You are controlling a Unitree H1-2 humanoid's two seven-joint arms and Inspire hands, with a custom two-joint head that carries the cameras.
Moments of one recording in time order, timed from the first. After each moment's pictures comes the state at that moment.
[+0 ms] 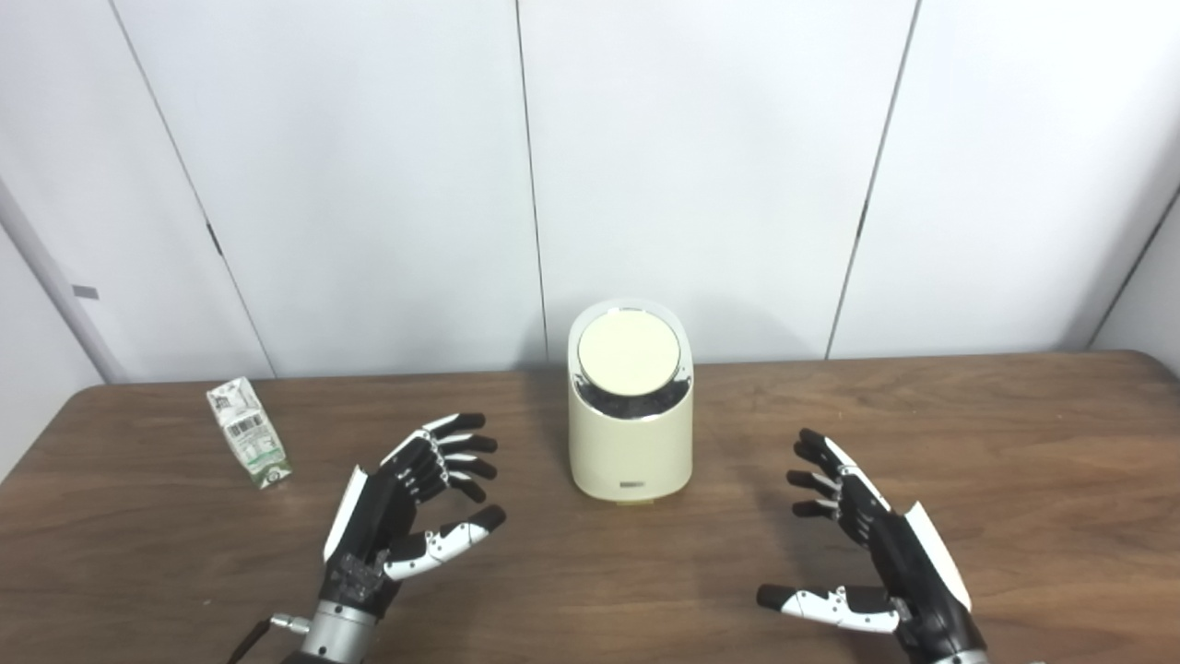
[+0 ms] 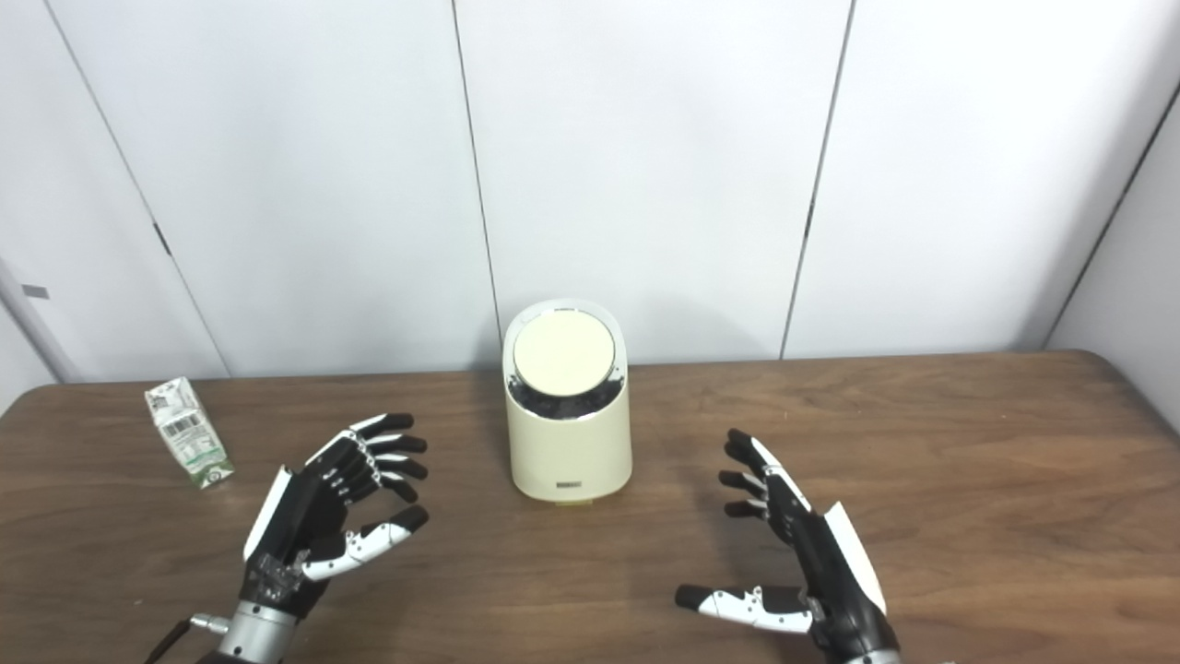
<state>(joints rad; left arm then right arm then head) -0.19 0.13 0.07 0.21 -0.11 -0.44 -0.25 -0.01 -0.15 0.01 -0.13 -0.20 -0.17 0.08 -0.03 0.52</state>
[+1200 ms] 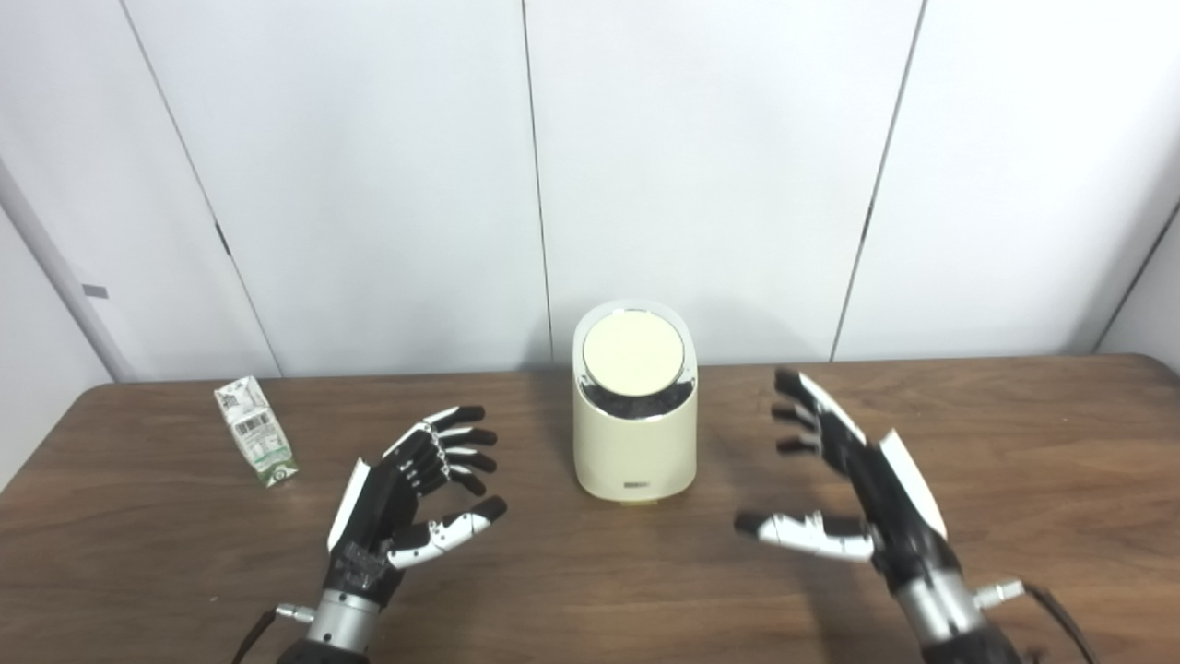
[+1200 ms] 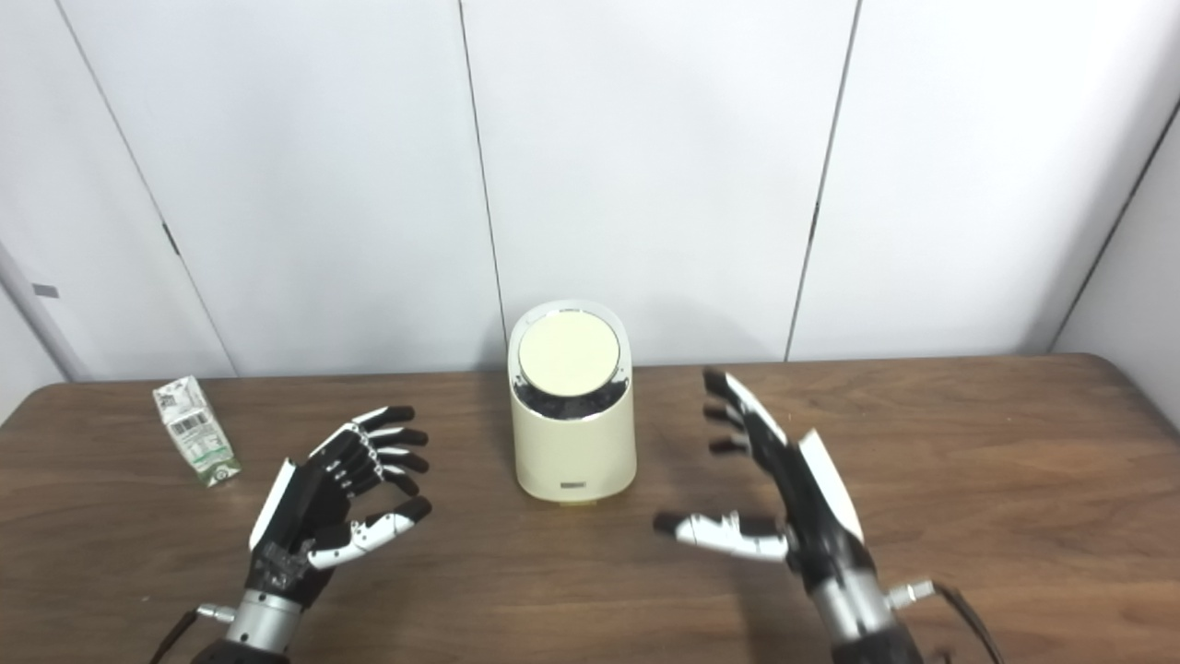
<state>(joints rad) -0.23 0.12 0.08 0.28 -0.11 -0.44 -0.25 -0.20 -0.15 0.01 -0.16 -0.31 -0.06 0.07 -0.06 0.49</state>
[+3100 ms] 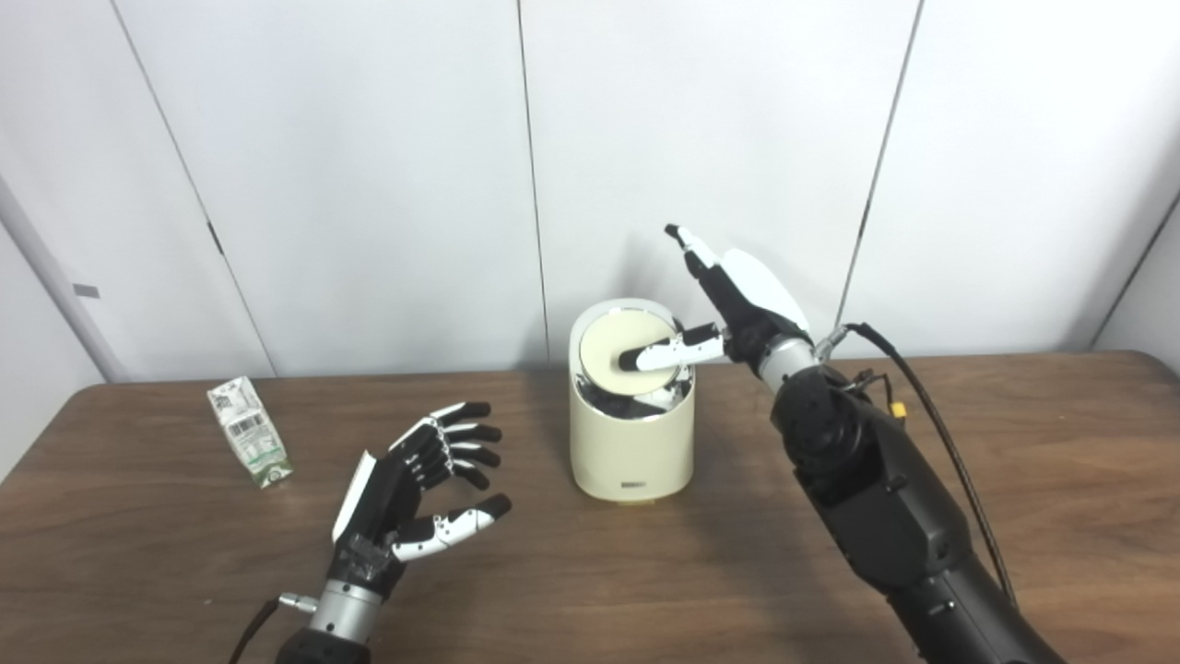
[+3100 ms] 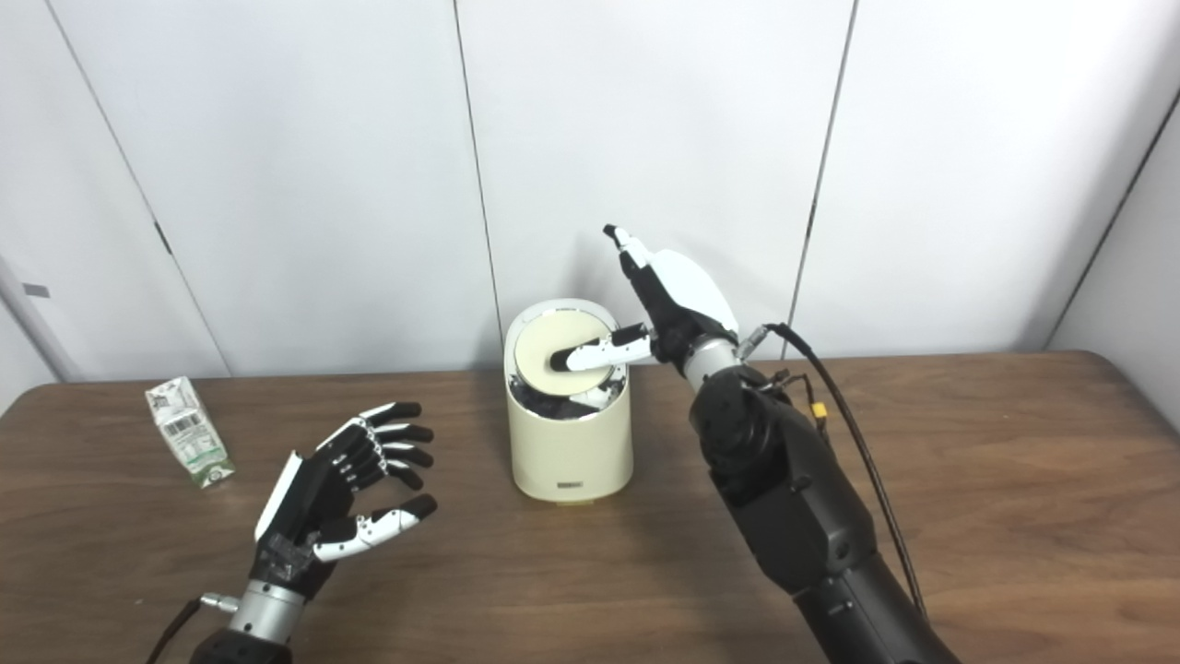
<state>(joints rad) -0.26 0.10 0.09 0.30 -0.07 -0.44 -0.29 -0.75 -0.19 0.28 0.22 -0.60 0.34 0.10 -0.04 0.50</state>
